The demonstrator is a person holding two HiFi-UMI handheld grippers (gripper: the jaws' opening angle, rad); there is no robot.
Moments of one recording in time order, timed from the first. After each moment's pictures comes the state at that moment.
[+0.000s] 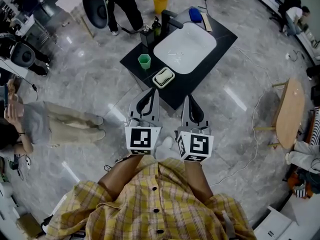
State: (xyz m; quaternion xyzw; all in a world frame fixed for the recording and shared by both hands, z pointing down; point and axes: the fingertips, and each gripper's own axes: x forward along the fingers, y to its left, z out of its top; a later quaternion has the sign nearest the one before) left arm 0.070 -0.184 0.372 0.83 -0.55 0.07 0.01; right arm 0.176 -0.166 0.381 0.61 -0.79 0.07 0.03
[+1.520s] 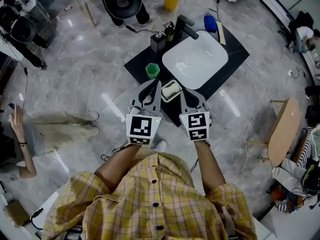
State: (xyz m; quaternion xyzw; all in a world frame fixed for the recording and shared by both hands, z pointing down) left arm 0.019 -0.326 0.394 0.83 -0.56 0.06 0.04; right arm 0.110 -0.330 0.480 0.46 -0.85 0.05 0.25
